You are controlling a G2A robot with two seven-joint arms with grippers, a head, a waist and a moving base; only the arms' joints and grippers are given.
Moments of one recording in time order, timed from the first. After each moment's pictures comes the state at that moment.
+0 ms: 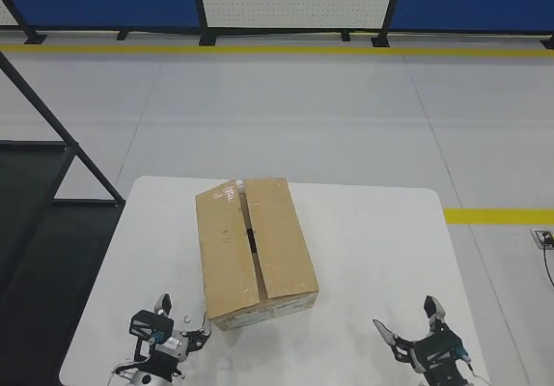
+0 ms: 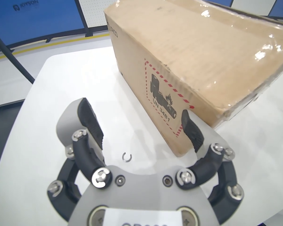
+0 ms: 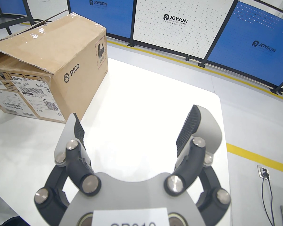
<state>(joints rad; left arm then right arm) 1.66 -1.19 -1.45 -1.83 1.35 -0.05 0.15 -1.77 -1.18 1.52 -1.97 -1.45 -0.11 -0.21</state>
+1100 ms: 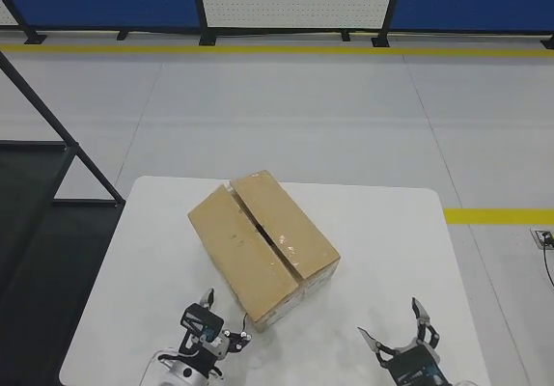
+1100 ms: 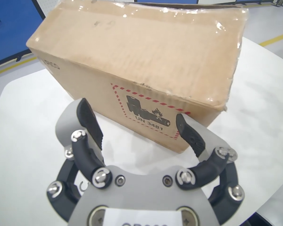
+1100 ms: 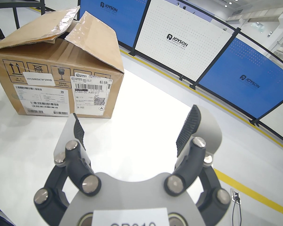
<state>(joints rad) 1.56 -1.21 -1.28 -1.83 1.49 -0.09 0.08 -1.77 -1.19 1.45 -1.99 -1.69 -0.03 -0.28</state>
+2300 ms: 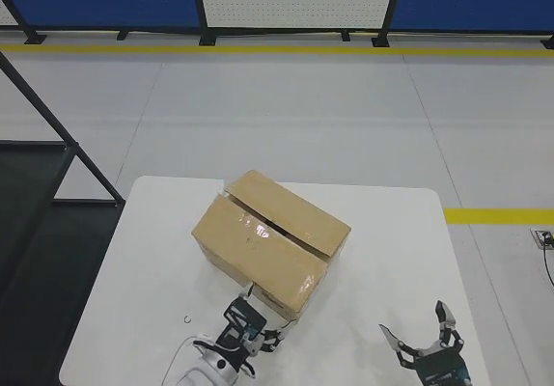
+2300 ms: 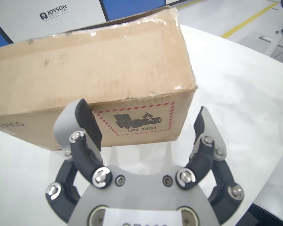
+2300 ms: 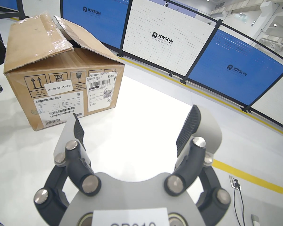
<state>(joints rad) 1.45 -1.23 -1.17 -1.84 1.55 -0.17 0.02 -1.82 -1.19 1.53 -1.98 -1.60 -0.02 -0.35</state>
